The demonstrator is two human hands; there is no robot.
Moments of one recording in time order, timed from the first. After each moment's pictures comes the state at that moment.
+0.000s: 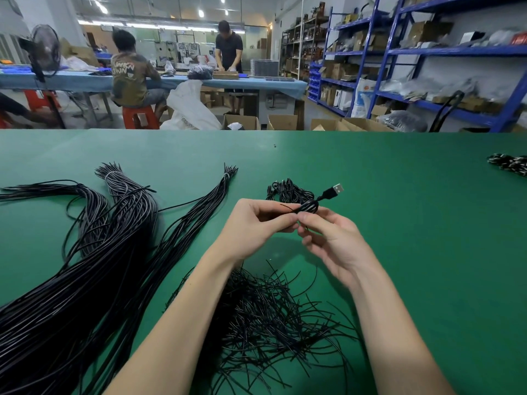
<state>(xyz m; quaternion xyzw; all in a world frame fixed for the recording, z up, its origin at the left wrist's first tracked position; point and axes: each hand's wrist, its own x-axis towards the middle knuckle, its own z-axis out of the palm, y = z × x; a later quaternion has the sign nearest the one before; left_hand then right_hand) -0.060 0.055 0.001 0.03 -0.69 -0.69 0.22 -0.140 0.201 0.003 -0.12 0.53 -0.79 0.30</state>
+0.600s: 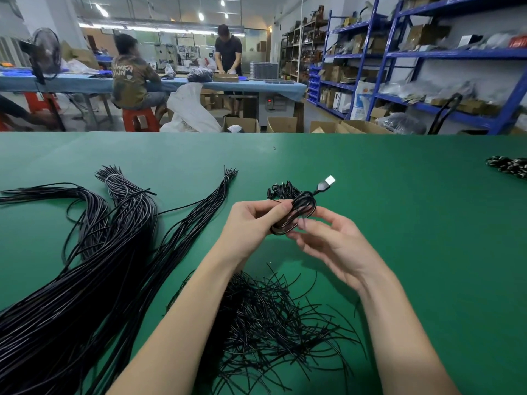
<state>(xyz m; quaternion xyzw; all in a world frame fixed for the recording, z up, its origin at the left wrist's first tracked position) -0.065 0.056 0.003 0.06 -0.63 -0.73 0.24 -0.139 0.210 0.013 -0.22 0.56 -0.73 0.32</state>
